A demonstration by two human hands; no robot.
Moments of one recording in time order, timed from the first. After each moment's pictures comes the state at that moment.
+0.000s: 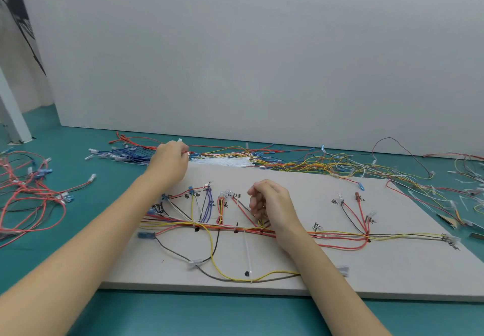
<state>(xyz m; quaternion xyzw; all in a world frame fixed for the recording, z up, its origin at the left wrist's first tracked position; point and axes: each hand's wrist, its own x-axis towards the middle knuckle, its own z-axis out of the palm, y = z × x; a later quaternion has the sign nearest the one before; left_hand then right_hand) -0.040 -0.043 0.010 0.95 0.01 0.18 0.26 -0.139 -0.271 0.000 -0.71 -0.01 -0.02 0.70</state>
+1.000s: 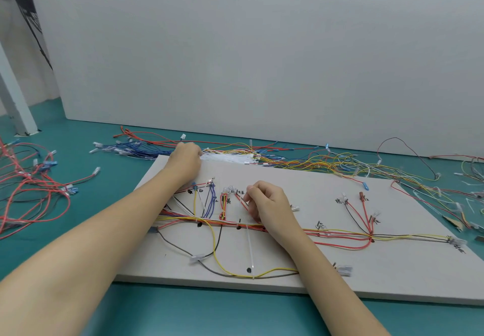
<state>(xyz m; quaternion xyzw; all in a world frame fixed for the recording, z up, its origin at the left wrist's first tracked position) 0.000 -0.052 -0.016 0.97 -0.01 0.14 0.19 -0.134 -0.267 -0.017 -0.80 -0.09 -0.05 0.59</state>
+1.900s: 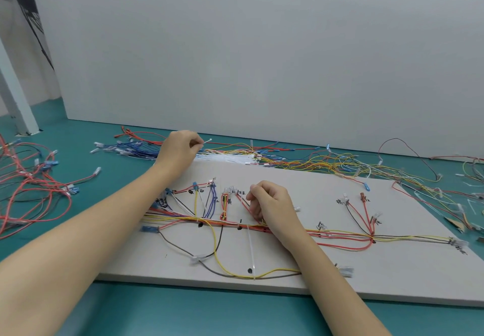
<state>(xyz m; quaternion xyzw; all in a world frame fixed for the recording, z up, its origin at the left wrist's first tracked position) -0.011 -0.039 0.002 0.90 -0.09 0.30 0.30 -0.135 -0.268 -0.013 -0.79 -0.06 -0.05 0.61</state>
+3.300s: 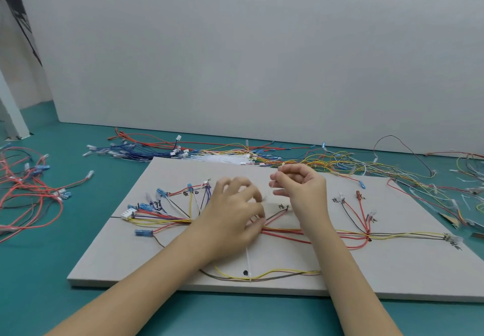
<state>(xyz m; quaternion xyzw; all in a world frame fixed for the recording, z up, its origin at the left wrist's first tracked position) -0.154 -0.142 -0.015 0.89 -0.35 0.28 0.10 -0.131 -0.309 0.010 -0.66 -0.02 -0.17 0.73</state>
